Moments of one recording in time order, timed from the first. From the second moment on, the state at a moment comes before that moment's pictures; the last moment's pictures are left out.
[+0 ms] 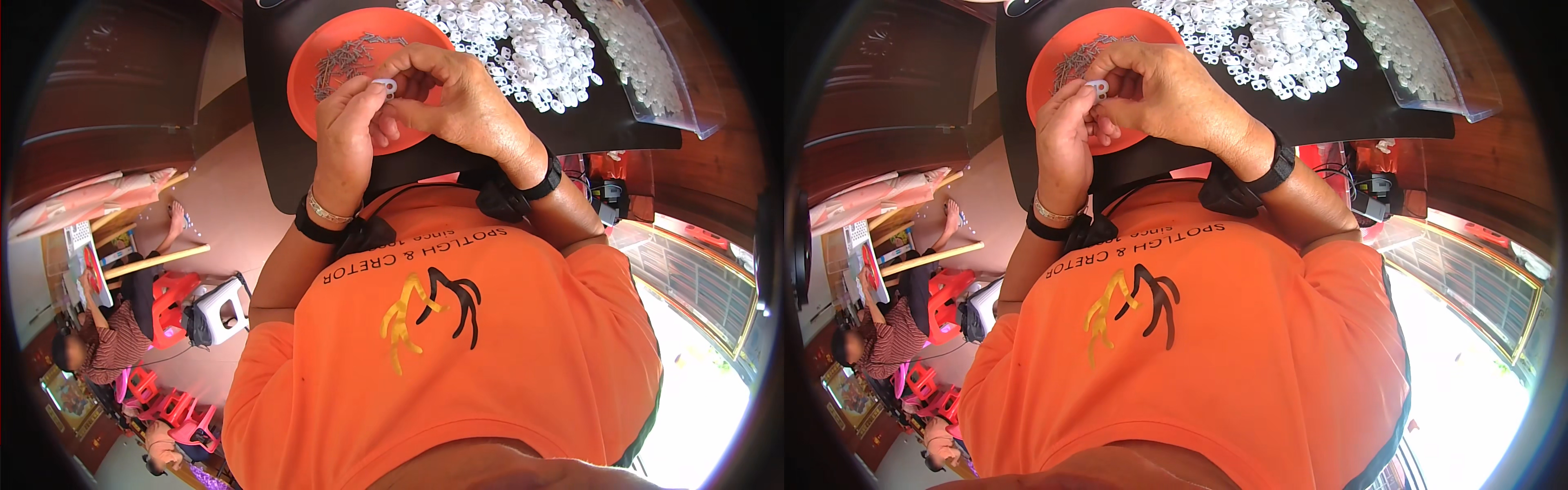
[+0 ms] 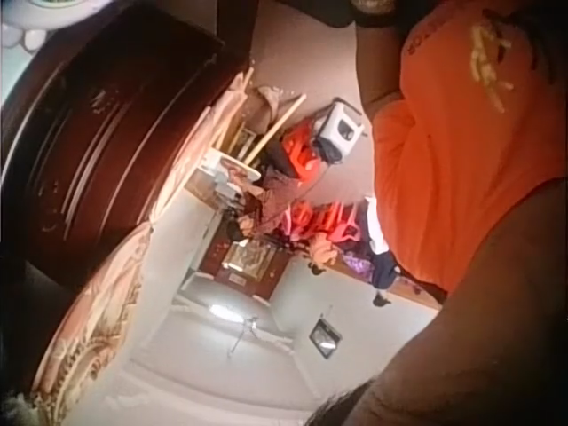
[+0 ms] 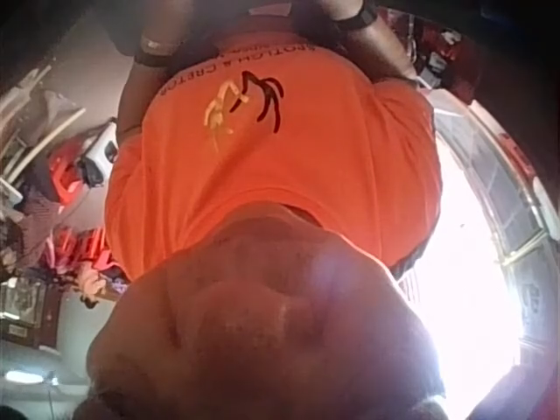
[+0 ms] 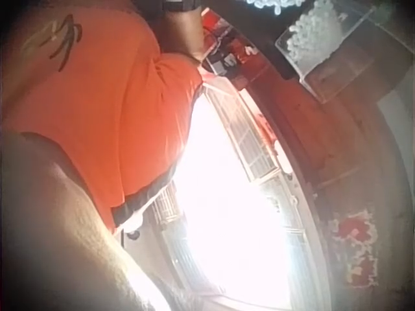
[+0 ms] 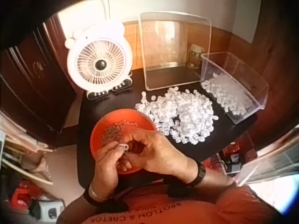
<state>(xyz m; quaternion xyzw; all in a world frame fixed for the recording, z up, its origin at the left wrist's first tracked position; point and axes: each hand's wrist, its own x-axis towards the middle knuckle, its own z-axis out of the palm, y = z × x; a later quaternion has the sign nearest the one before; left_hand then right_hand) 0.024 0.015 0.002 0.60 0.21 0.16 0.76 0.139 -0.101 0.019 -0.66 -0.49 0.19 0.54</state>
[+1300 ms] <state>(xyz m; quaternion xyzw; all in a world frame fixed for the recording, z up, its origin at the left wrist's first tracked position) 0.022 0.021 0.003 0.66 0.13 0.21 0.71 0.295 -0.209 0.112 -0.84 -0.29 -0.35 0.29</state>
